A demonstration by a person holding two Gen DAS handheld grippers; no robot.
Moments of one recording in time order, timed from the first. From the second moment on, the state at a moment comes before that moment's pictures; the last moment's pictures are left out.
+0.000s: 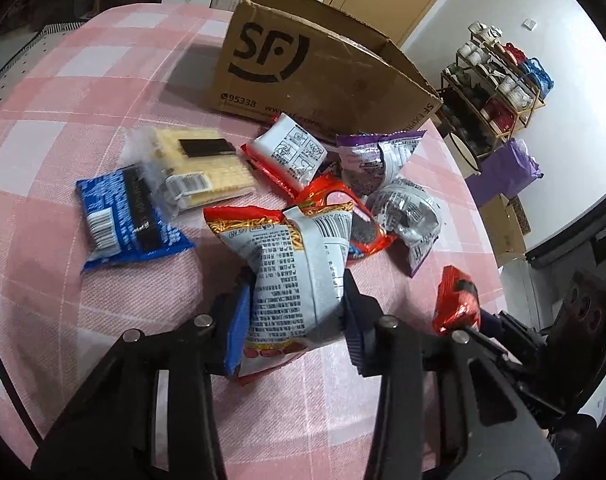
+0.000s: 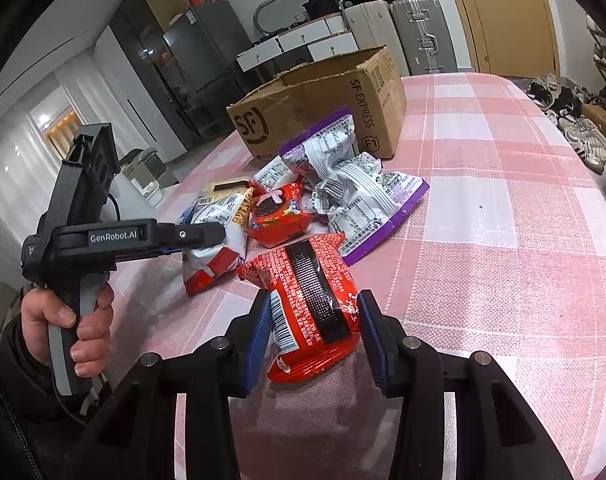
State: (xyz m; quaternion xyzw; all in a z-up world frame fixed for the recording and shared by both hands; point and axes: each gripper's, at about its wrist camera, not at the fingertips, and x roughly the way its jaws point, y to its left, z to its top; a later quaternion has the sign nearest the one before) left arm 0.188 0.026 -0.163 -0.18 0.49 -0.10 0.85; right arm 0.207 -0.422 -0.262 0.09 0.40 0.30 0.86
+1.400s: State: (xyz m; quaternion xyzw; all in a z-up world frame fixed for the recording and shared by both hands) left arm 0.149 0.107 -0.012 -0.12 0.35 -0.12 0.92; right arm 0.221 -0.358 -0.128 0.04 0.28 0.34 0.90
